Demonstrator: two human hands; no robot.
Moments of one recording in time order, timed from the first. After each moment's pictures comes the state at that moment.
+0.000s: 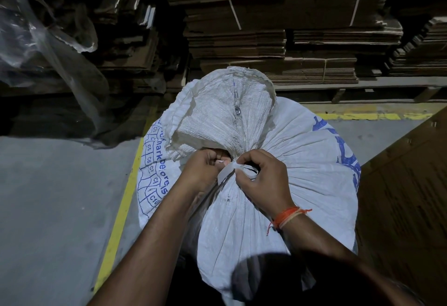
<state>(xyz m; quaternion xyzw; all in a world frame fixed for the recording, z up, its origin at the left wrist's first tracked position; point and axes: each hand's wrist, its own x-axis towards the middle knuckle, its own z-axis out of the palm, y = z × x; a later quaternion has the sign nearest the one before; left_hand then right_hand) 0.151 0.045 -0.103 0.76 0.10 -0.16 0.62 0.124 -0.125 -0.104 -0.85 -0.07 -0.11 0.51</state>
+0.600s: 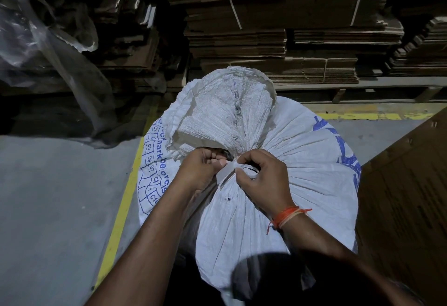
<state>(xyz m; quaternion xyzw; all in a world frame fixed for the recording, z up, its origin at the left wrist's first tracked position) 0.151 0.049 -0.100 0.75 0.15 -0.15 0.63 0.125 -0.126 -0.108 -0.86 -0.07 -0.11 0.50</state>
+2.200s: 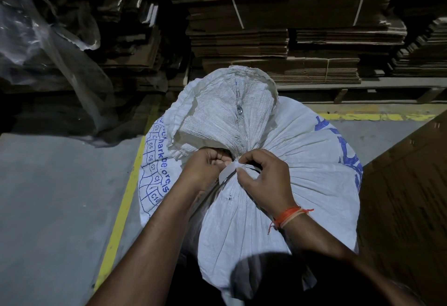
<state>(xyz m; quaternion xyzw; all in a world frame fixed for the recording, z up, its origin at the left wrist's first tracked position) 0.149 0.042 -0.097 0.75 0.13 -0.16 0.63 0.125 -0.125 -0.107 -0.85 -0.07 -0.10 0.50</state>
